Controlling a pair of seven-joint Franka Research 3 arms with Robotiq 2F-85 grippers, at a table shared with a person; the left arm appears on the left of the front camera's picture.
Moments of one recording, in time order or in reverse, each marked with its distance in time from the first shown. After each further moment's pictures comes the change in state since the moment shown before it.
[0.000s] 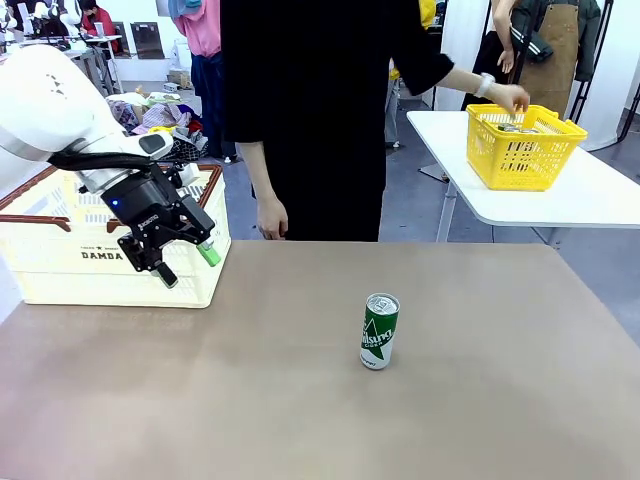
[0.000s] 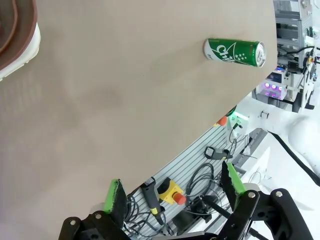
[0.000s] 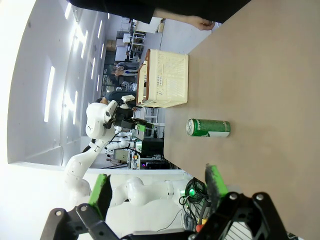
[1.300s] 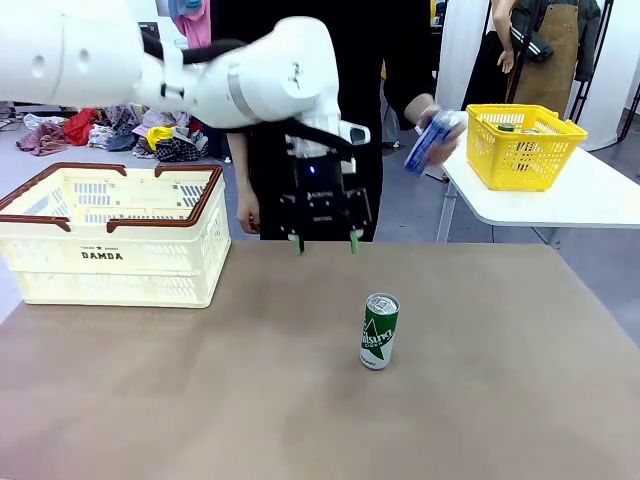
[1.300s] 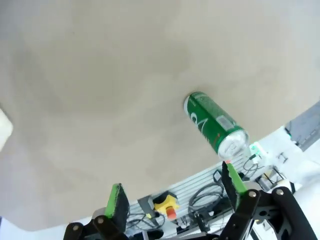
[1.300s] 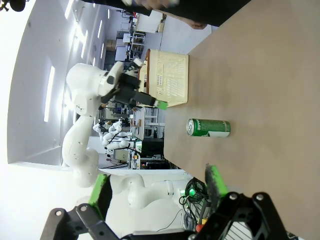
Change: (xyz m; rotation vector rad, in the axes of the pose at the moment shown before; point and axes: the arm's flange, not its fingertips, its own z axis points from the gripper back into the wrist) left arm 0.149 -0.208 -0.102 0.395 0.137 0.074; right arm 0.000 0.000 0.000 0.000 0.001 0.000
